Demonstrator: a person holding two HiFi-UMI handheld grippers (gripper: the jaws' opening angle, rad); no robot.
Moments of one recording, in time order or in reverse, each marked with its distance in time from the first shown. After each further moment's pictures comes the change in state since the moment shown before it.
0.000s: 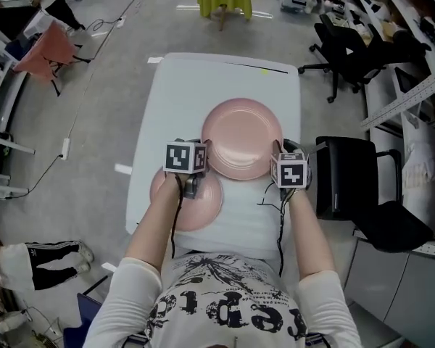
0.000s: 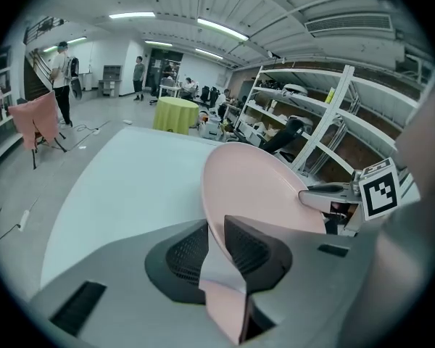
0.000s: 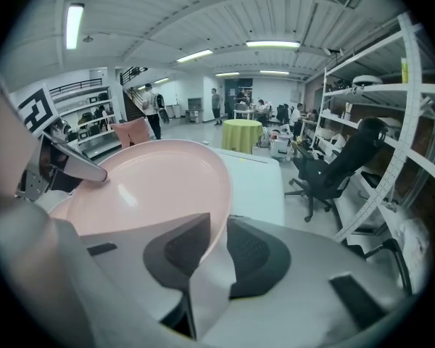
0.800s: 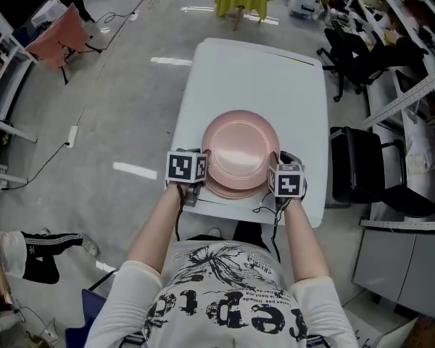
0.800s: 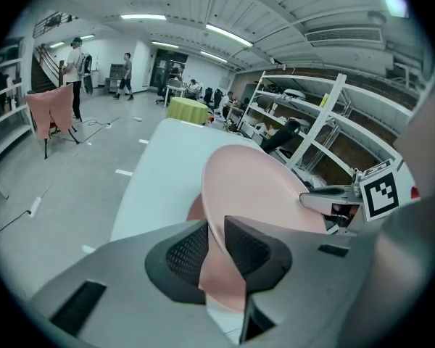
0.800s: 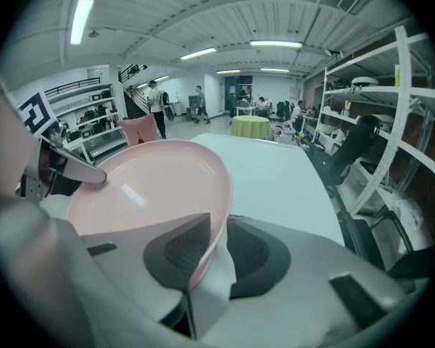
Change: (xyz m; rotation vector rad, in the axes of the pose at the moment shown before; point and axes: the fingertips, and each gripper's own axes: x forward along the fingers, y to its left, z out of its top) left arm -0.161 0.136 -0.159 -0.019 -0.006 -0.008; right arm -0.077 0.241 -0.081 0.022 0.022 -0.012
